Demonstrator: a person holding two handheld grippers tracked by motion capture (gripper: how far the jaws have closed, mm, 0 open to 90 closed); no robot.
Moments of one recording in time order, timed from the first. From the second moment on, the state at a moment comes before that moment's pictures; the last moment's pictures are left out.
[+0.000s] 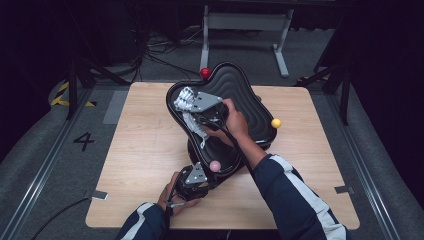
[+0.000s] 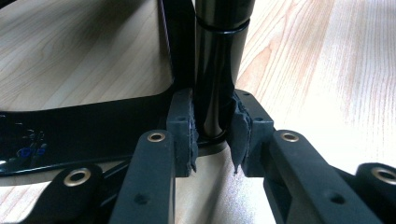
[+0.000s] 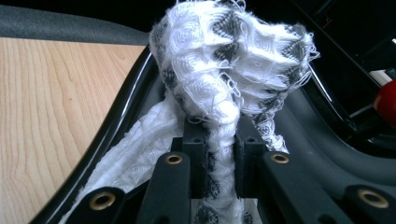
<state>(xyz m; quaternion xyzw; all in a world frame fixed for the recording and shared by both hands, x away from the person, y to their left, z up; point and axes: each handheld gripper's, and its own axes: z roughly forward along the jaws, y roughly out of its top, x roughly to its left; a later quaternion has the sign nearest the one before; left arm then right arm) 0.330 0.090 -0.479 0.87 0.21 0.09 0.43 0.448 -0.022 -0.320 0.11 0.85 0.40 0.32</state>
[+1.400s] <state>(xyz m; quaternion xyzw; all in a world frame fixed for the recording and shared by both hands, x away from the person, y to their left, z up) 0.330 0.090 -0.479 0.87 0.21 0.09 0.43 0.504 -0.102 -0.319 0.22 0.83 0.36 0.36</state>
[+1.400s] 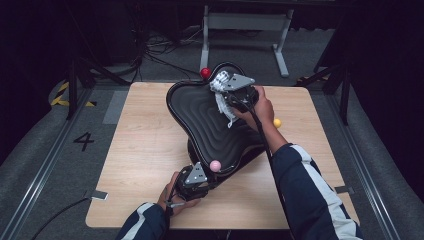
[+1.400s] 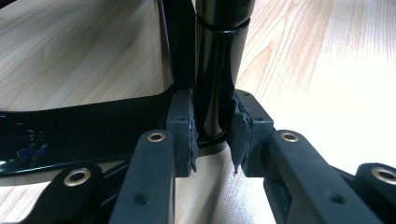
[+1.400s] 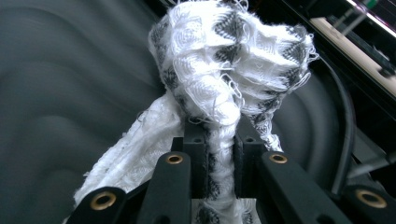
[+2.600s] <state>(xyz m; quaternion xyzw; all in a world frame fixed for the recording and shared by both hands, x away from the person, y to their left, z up) 0.331 0.090 -0.479 0.87 0.21 0.09 0.43 0.525 -0.112 -0.314 0.26 0.83 0.34 0.36</state>
